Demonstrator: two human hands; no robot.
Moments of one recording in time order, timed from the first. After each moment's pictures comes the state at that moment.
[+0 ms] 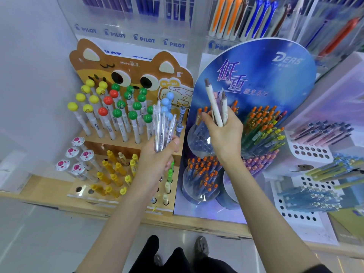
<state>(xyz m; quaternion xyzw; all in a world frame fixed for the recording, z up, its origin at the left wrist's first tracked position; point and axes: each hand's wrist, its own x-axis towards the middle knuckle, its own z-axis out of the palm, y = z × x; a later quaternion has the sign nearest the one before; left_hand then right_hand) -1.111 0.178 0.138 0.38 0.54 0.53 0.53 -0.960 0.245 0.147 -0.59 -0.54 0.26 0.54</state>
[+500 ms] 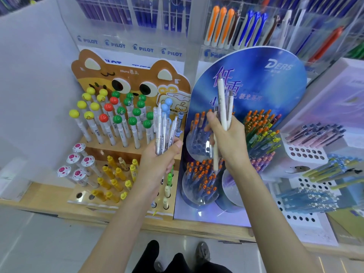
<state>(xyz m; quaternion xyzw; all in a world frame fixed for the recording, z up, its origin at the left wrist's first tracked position) -1.109 0.175 0.148 0.39 0.52 0.54 0.54 -0.952 0.225 0.175 -0.56 -0.50 0.40 0.52</state>
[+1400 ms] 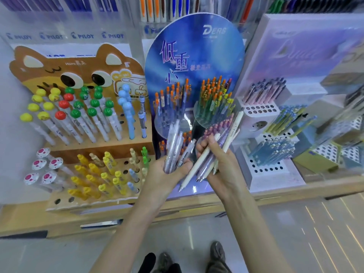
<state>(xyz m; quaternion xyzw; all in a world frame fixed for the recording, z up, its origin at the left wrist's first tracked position) -1.059 0.107 0.124 0.49 0.46 0.42 0.61 -0.922 0.102 0.144 -0.39 -0.16 0.63 0.65</state>
